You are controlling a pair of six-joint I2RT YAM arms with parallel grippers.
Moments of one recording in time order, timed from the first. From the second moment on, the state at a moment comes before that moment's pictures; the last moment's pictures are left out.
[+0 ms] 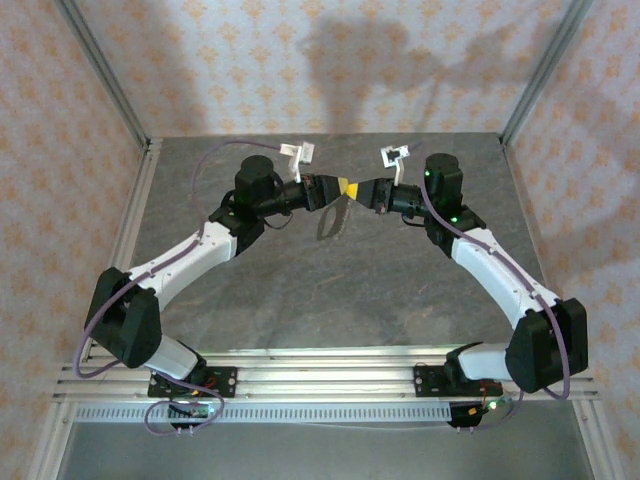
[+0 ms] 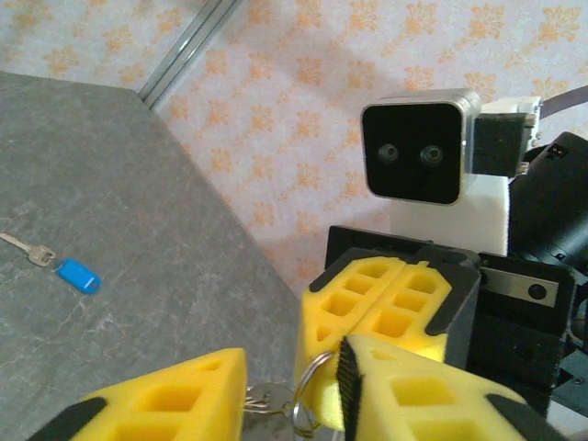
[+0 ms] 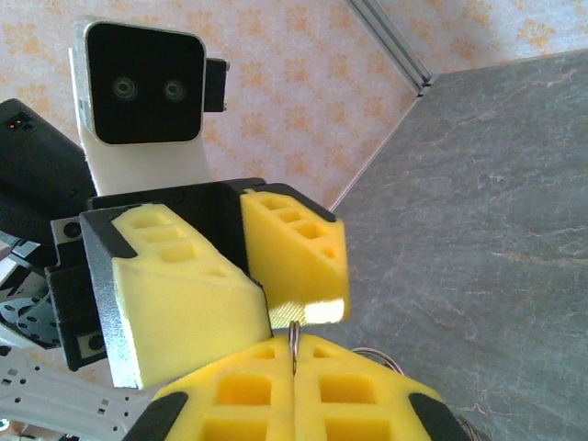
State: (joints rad) left arm -0.50 1.49 1.12 0.28 0.61 -0.73; right arm 0.33 1.31 1.02 0.08 -0.89 0.59
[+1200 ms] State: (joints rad) left arm -0.53 1.43 1.04 0.31 0.60 -0.67; right arm 0.32 1.36 1.02 0.14 -0.98 0.65
